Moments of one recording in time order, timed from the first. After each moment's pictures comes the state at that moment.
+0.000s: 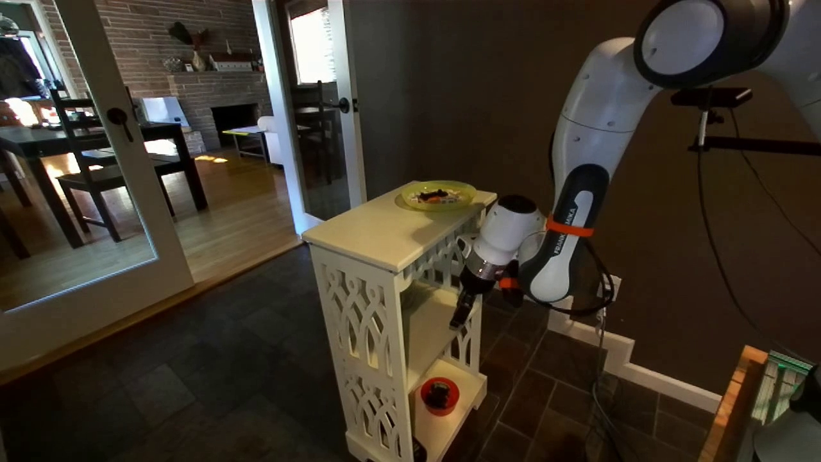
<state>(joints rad) 0.04 0.68 -0.07 -2.21 -0.64 3.31 0.11</state>
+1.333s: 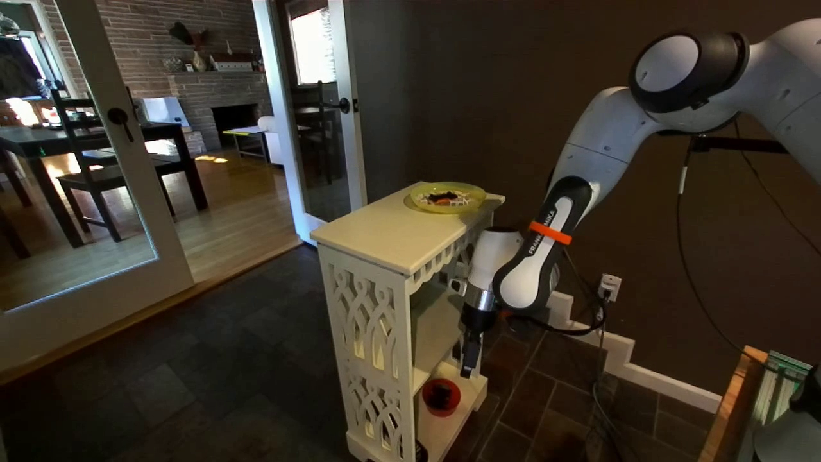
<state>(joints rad) -0.40 0.90 0.42 -2.13 -0.43 2.97 -0.37</state>
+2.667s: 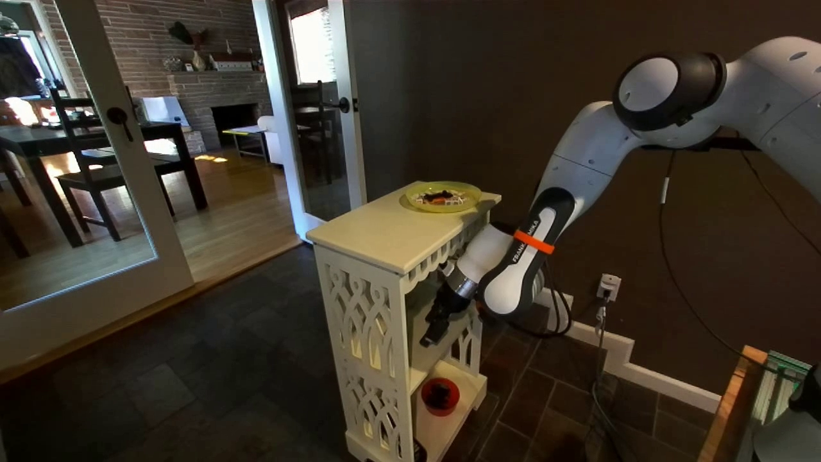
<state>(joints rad) -0.34 0.98 0.40 -2.01 -0.42 3.34 -0.43</state>
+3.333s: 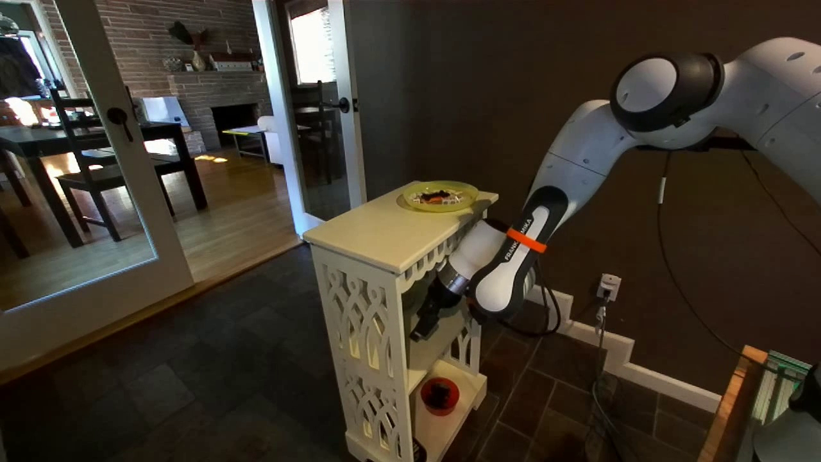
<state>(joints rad) -0.32 0.99 0.41 -1.97 -0.41 3.34 -0.38</state>
